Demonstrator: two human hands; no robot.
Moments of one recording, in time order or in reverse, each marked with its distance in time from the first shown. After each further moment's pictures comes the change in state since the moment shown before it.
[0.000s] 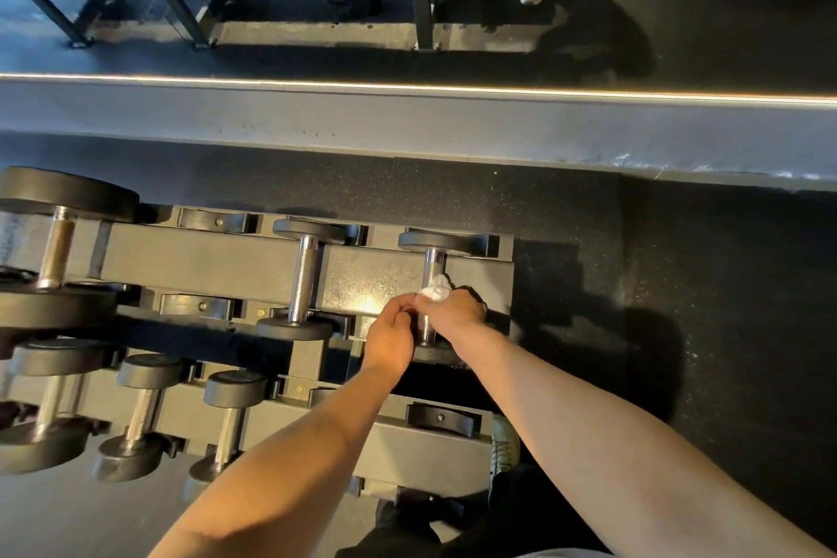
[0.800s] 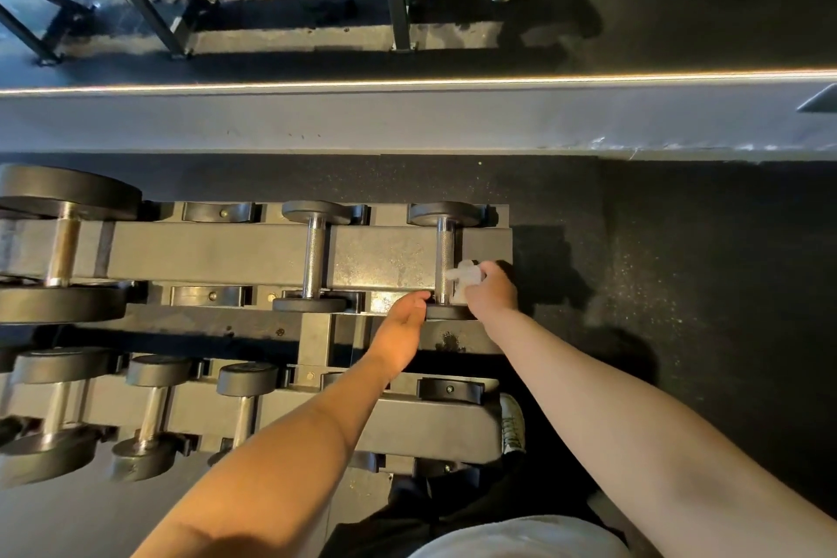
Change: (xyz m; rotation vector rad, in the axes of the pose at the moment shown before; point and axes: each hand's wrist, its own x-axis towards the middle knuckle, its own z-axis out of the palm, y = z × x) left_hand -0.033 -0.025 -0.030 0.153 -0.309 0.062; right_hand -0.038 0.040 -0.024 0.153 0.116 -0.109
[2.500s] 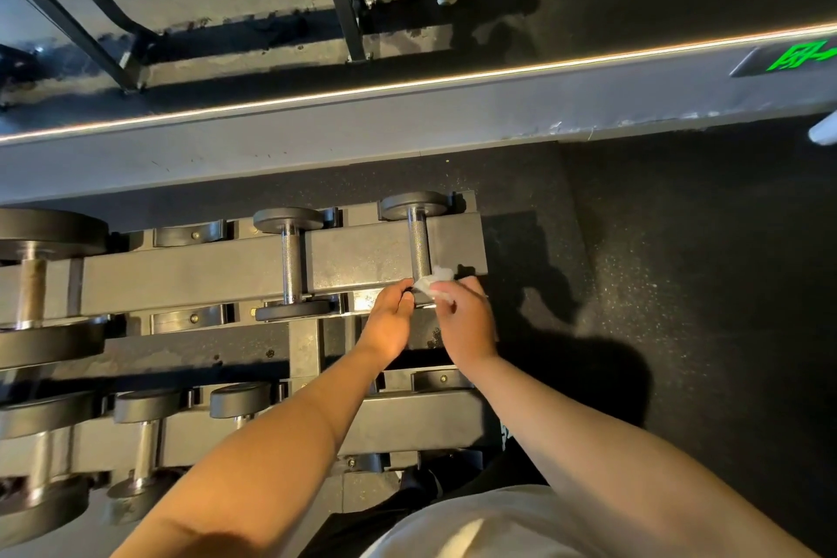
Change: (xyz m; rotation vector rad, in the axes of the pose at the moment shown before) left_hand 0.004 -0.005 0.004 0.151 -0.027 0.108; right_hand -0.073 0.040 0.024 0.095 0.268 -0.414
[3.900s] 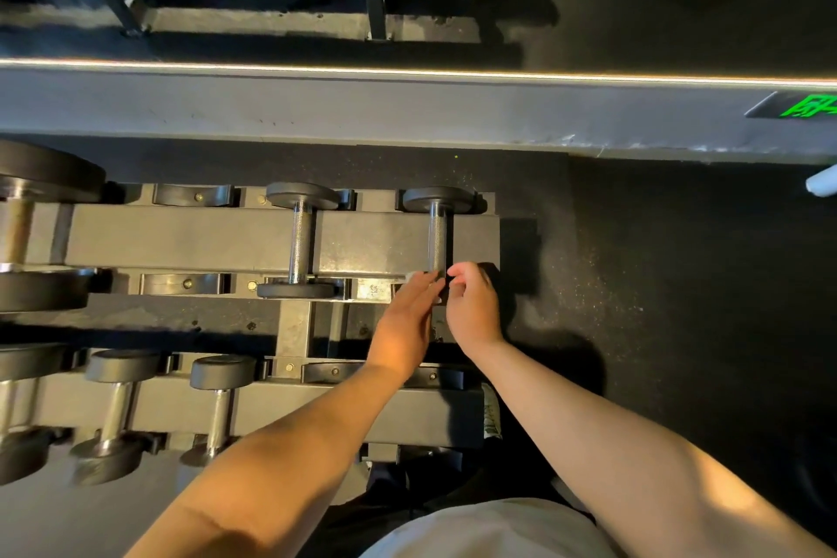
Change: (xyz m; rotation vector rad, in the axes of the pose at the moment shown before) left_hand -0.015 -0.015 0.014 0.386 0.198 0.539; right_hand 0.025 -0.014 0.007 -0.004 -0.061 0.051
